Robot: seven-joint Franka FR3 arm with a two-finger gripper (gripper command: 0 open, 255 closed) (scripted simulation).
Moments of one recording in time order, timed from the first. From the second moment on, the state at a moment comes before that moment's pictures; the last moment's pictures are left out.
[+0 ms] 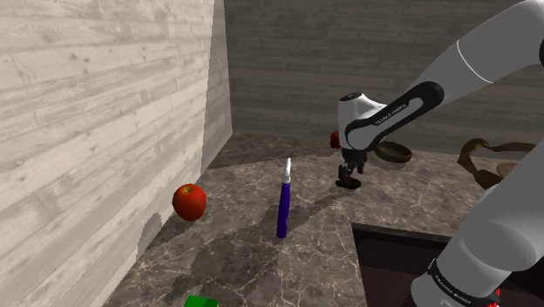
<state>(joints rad) -0.04 -0.15 -0.15 -2.58 -0.34 2.29 0.06</state>
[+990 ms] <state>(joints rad) -0.06 -0.07 -0.15 -2.61 -0.46 2.39 0.14</state>
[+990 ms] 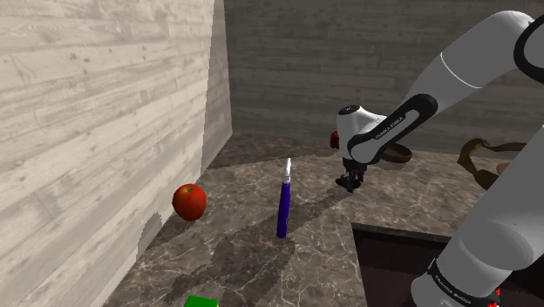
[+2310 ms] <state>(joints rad) -0.05 -0.19 -0.14 -2.59 -0.42 2.25 0.08</state>
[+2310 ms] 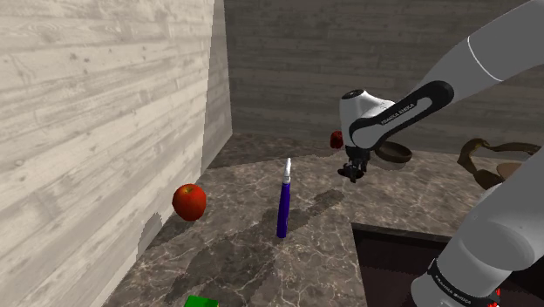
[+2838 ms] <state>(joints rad) -0.05 -0.27 -0.14 -2.54 -0.39 2.12 0.04</state>
